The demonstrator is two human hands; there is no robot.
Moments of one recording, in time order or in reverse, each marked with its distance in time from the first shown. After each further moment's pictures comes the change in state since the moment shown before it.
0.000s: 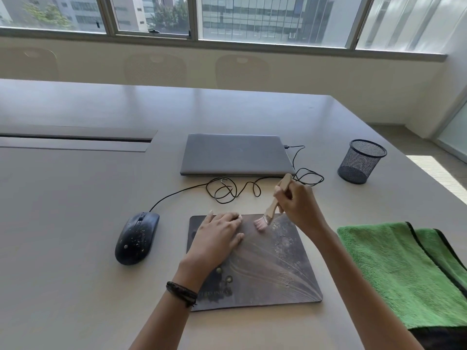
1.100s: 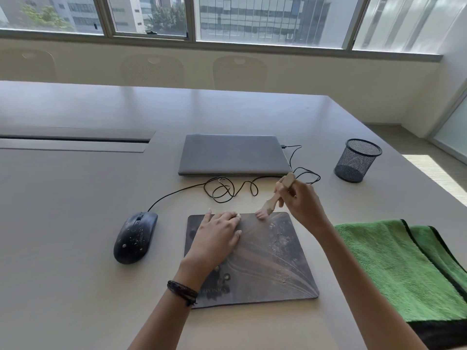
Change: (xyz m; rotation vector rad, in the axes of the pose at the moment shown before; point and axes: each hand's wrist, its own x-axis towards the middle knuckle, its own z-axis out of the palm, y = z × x) left_hand -0.002 0.009 -0.003 0.000 0.003 -0.034; right_hand 0.000 0.008 -0.009 -0.068 -0.051 0.089
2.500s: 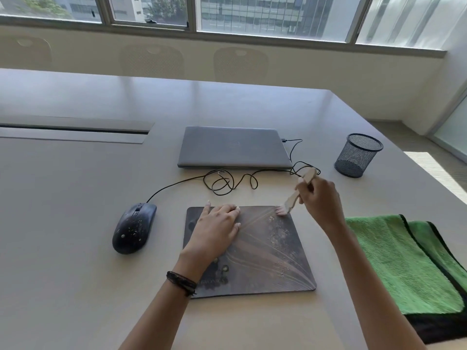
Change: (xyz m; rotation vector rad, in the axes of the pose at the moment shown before) left_hand -0.001 0.002 -0.001 -0.012 -0.007 -0.002; right_hand -0.008 0.020 -0.019 -0.133 0.163 0.066
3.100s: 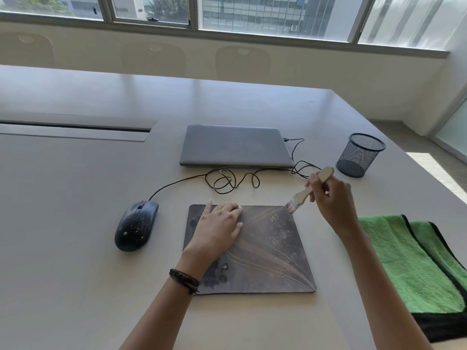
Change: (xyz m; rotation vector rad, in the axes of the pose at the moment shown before) left_hand 0.001 0.000 0.001 0.012 -0.011 -0.005; right_hand -0.007 0.007 -0.015 0.160 0.042 -0.046
